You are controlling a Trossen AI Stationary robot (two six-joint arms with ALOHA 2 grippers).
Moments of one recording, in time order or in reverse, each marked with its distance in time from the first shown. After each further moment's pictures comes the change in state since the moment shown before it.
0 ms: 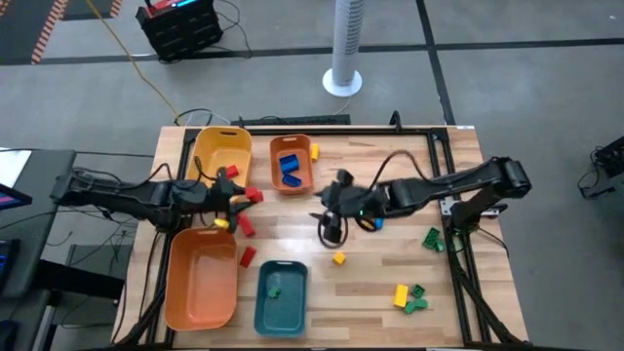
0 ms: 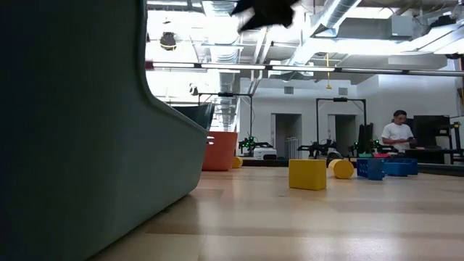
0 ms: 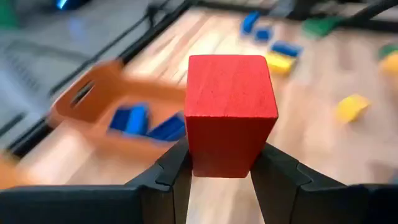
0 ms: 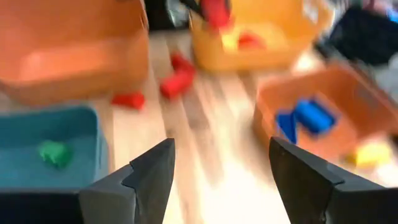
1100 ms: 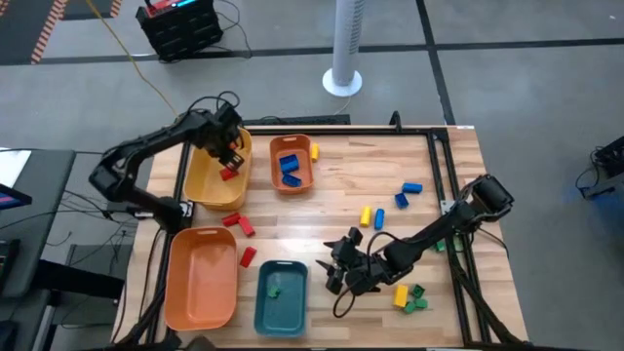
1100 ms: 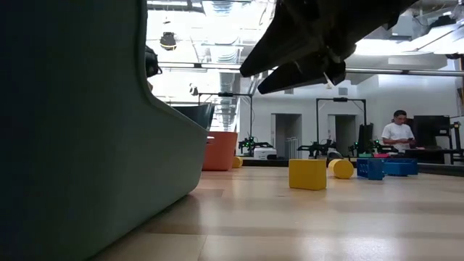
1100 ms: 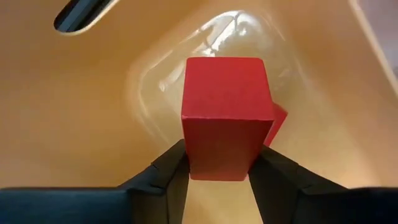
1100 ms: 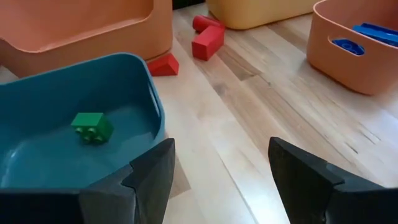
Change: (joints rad) left arm 0.965 0.802 0.579 -0.795 0.223 0.200; right arm 0.329 0.224 -0.240 0.386 0.362 0.425
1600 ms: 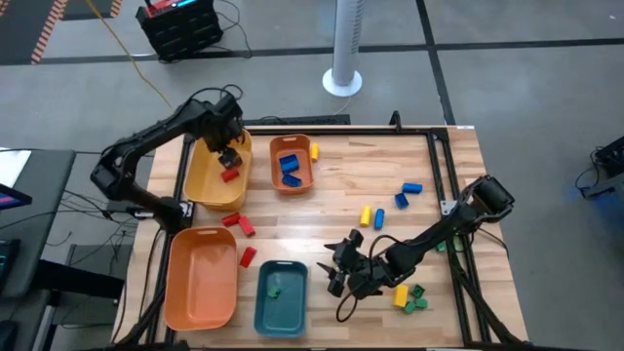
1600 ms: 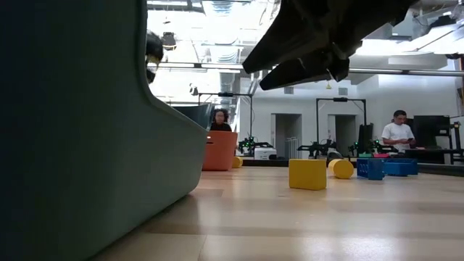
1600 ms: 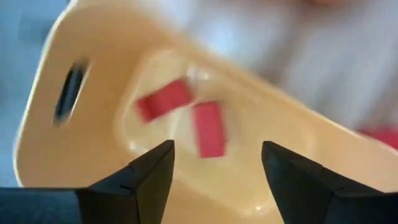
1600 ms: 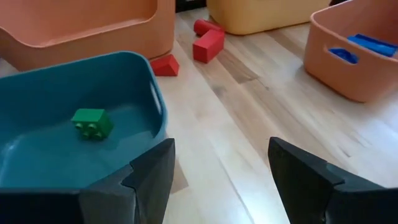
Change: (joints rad) left arm -0.111 -0.035 0.182 -0.225 0.076 0.198; right arm 0.027 0.000 0.000 -0.004 0.035 -0.030
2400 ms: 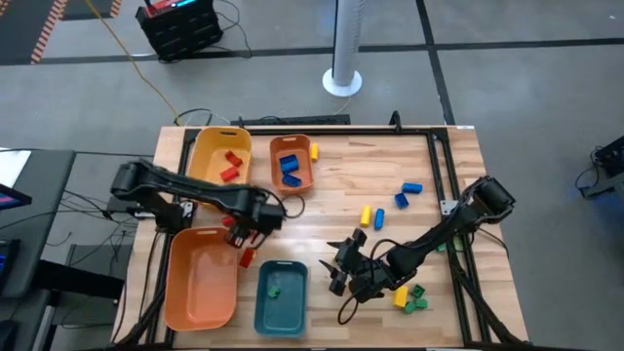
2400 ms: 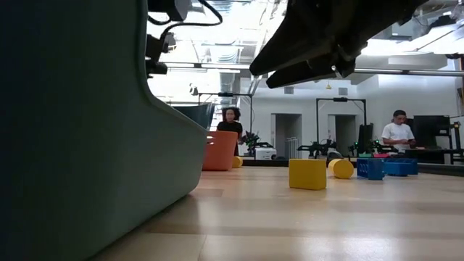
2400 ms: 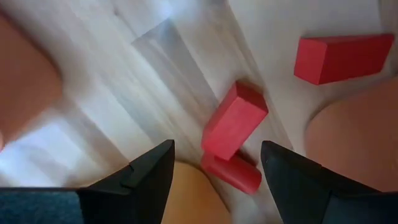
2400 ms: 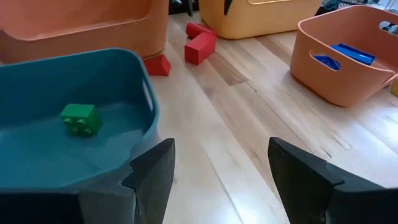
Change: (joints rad) left arm -0.918 0.215 -0.002 -0.035 -0.096 0.099; right arm 0.025 0.002 0.000 -0.034 0.068 -0.008
